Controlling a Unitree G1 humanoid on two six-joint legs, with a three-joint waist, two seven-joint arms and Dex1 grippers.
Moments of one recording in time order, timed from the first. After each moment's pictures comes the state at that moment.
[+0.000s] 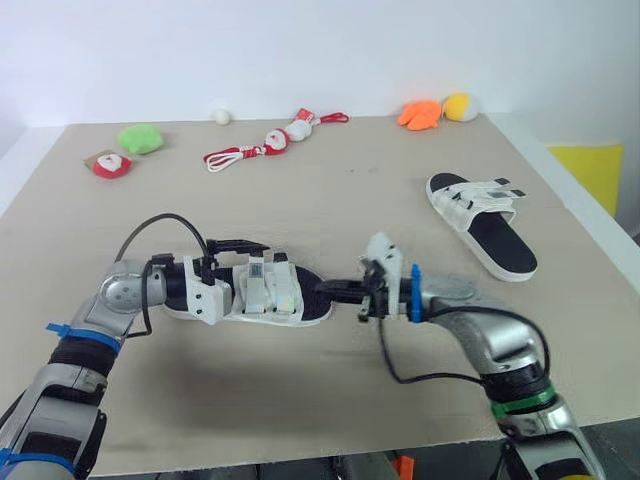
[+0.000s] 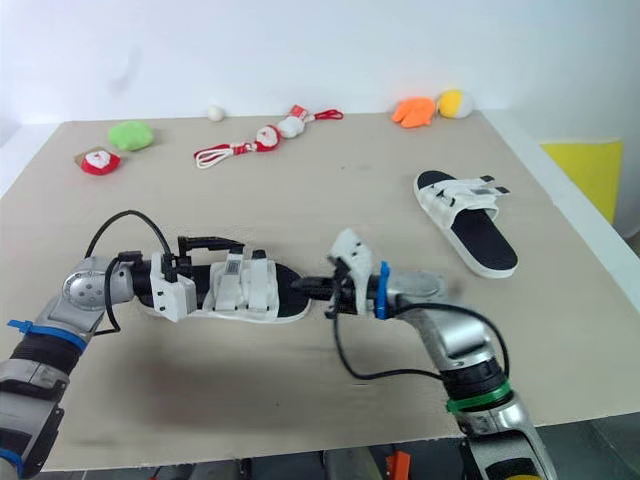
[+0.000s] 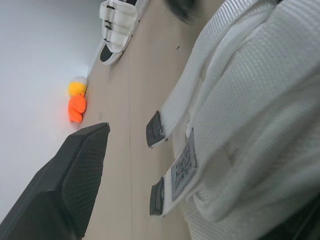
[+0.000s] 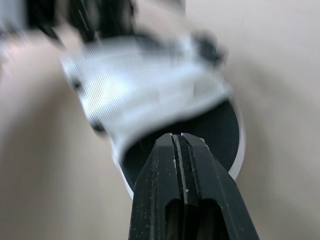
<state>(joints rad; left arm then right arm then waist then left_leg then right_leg) -0.59 0.68 -0.21 0.59 0.08 -1.07 -0.91 -0.51 -0.47 0.03 -0.21 0.56 0.81 0.96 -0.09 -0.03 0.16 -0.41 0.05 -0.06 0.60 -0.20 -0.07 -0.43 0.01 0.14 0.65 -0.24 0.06</state>
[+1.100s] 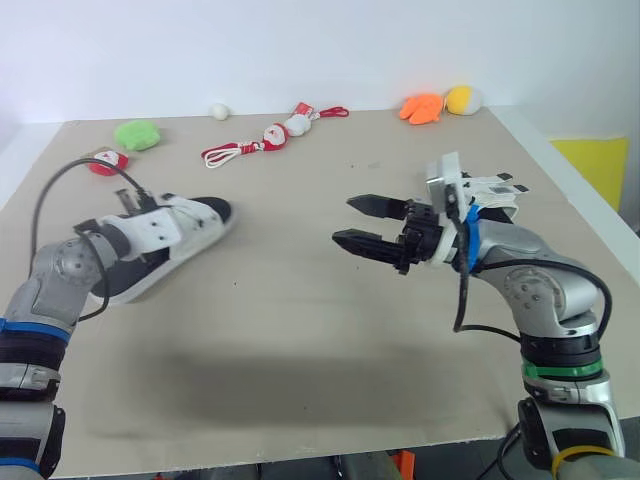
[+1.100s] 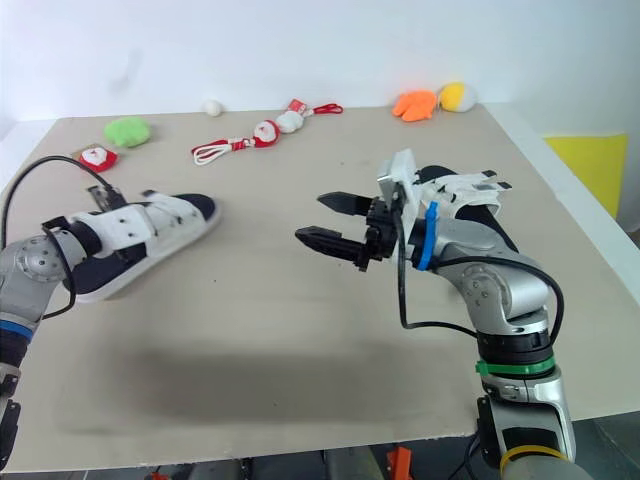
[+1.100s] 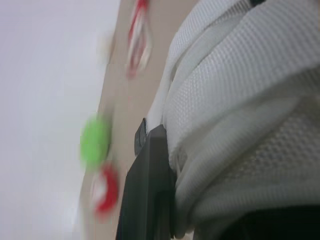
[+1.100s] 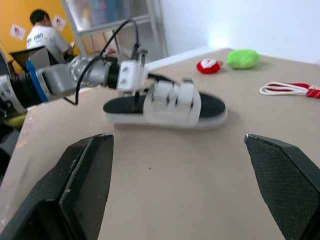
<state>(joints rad) -0.58 0.84 -0.02 0.51 0.36 -0.15 -0.44 -0.64 -0.54 -0.01 -0.20 0.68 0.73 0.91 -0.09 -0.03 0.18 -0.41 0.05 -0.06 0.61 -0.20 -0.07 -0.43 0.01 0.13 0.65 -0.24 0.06</state>
